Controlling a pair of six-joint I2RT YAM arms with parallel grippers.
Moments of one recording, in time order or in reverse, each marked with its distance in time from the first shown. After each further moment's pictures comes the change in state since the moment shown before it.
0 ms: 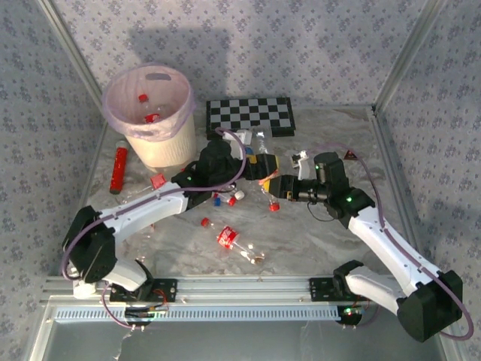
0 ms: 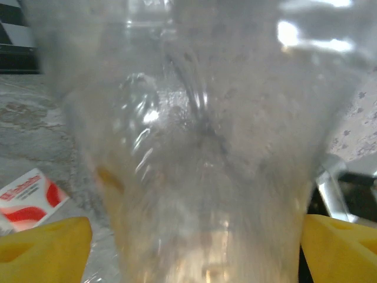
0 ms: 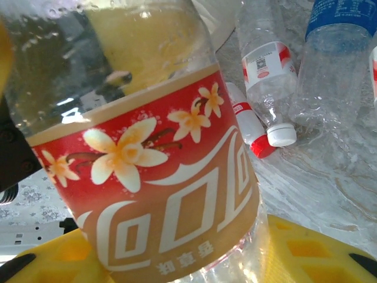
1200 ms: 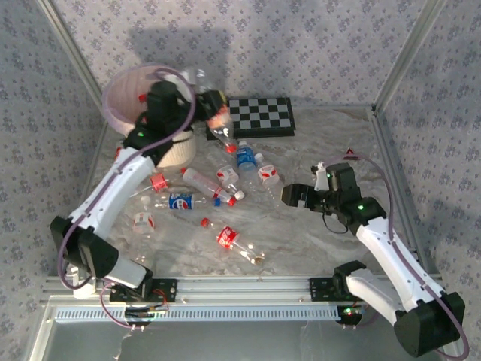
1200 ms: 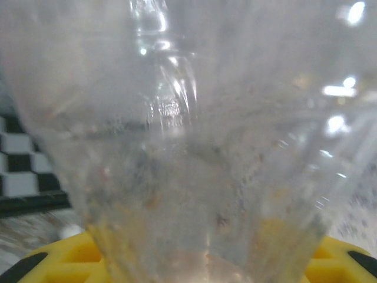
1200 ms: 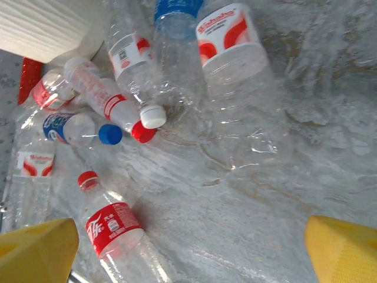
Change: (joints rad) left arm 0.423 -0.019 0.451 -0.409 0.006 0.106; right arm -0.126 -0.116 -0.060 -0.275 0.227 -0.123
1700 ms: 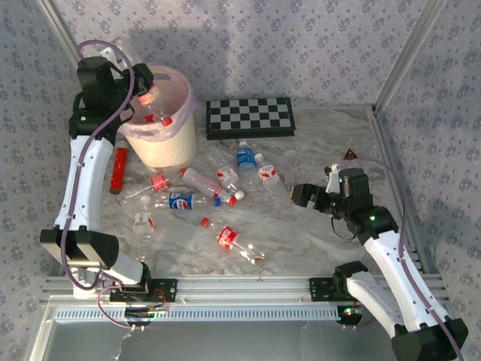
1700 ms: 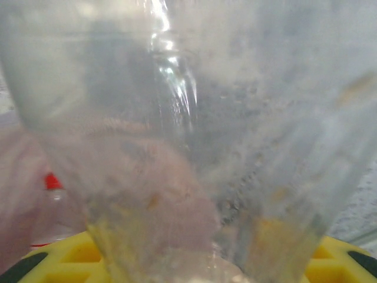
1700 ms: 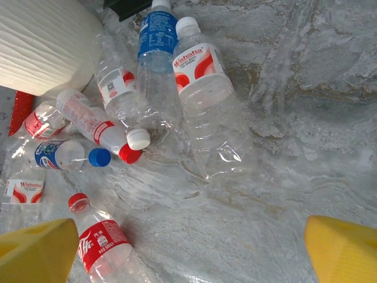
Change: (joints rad) left arm 0.370 0.047 0.243 -0.254 -0.092 0.168; right arm -0.062 -0.122 0.000 -0.065 0.059 -0.004
